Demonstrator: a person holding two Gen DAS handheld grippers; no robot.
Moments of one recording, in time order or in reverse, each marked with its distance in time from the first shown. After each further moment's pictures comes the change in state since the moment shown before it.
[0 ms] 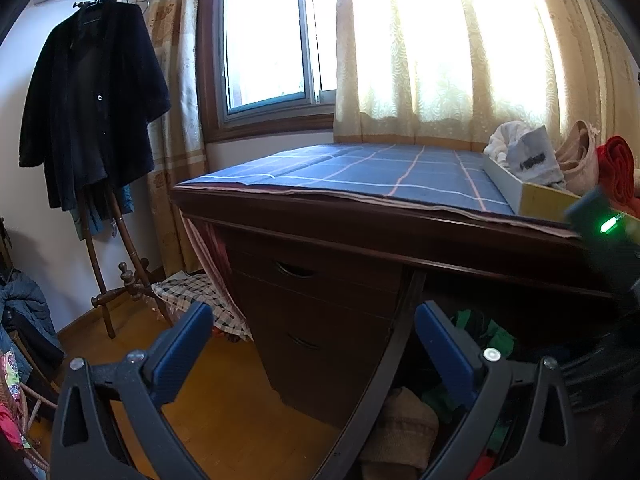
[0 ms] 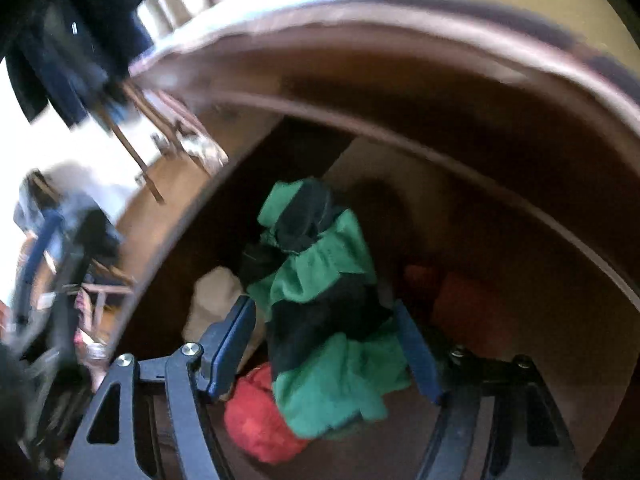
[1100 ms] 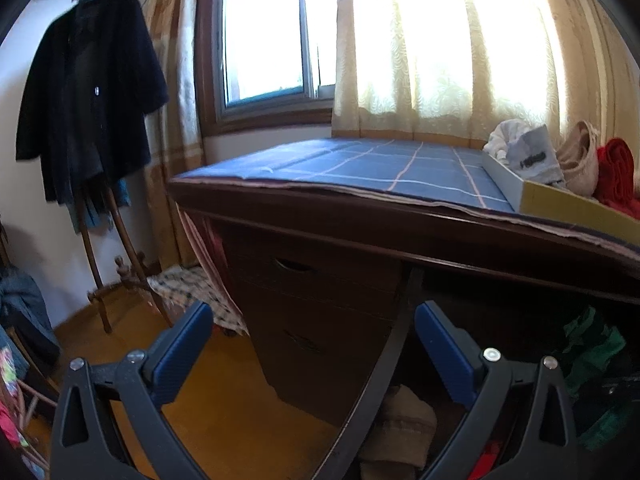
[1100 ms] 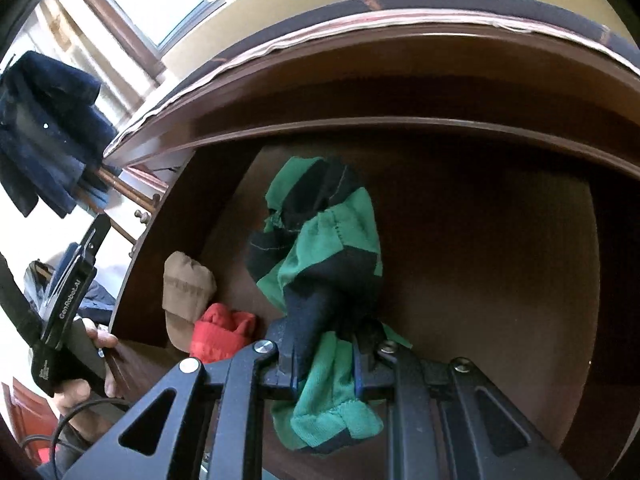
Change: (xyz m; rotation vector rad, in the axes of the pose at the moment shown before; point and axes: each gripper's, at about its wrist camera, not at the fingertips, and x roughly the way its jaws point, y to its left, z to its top) left arm 0.004 0.002 0.002 -0.024 0.034 -0.019; right arm -0.079 -0.089 -0.096 0.322 -0.188 0.028
